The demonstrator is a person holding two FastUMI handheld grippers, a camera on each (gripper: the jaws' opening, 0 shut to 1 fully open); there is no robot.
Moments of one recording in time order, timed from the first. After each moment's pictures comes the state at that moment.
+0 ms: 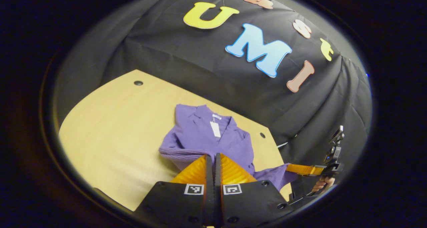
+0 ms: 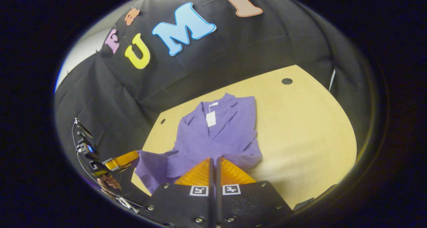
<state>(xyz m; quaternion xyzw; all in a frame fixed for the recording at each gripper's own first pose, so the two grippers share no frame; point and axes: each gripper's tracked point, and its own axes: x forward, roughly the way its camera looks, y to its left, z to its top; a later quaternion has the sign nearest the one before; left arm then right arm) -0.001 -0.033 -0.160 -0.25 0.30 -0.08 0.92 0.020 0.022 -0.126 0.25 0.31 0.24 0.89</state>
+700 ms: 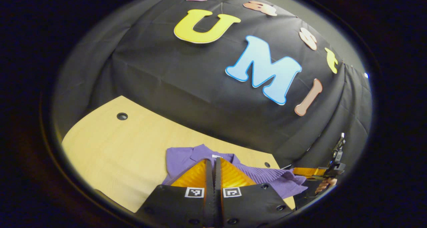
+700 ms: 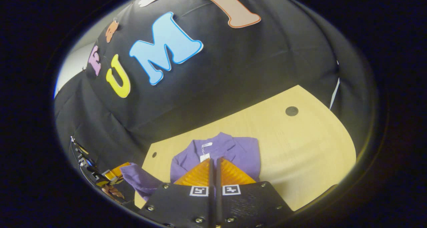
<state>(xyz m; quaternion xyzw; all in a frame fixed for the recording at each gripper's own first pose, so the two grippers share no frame) 0.176 0.006 -0.150 -0.25 0.24 -0.08 0.94 0.183 0.019 -0.086 0.29 0.27 0.17 0.90</state>
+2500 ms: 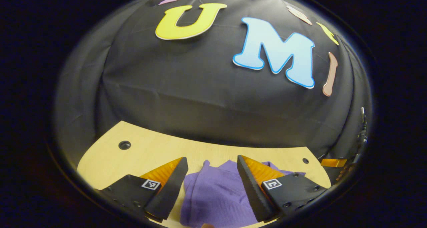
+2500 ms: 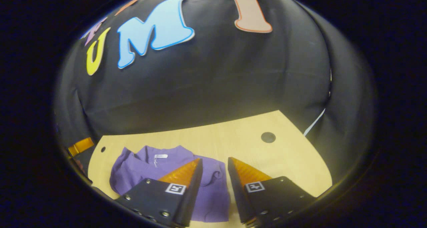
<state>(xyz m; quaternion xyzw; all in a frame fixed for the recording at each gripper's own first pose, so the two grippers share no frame) 0.276 0.019 -0.189 -0.10 0.22 -0.04 0.97 0.254 -0.003 -0.124 0.11 0.23 0.05 0.97</state>
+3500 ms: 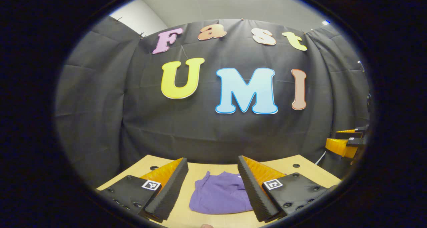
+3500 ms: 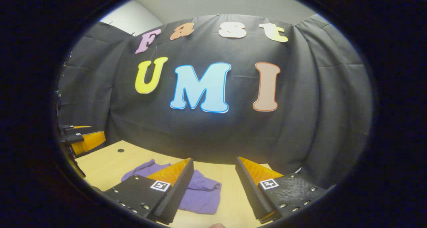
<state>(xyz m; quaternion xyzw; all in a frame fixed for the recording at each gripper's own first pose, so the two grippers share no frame) 0.086 -0.024 -0.044 -0.02 0.05 -0.02 1.00 0.088 -0.011 0.036 0.01 -0.02 0.07 1.00</state>
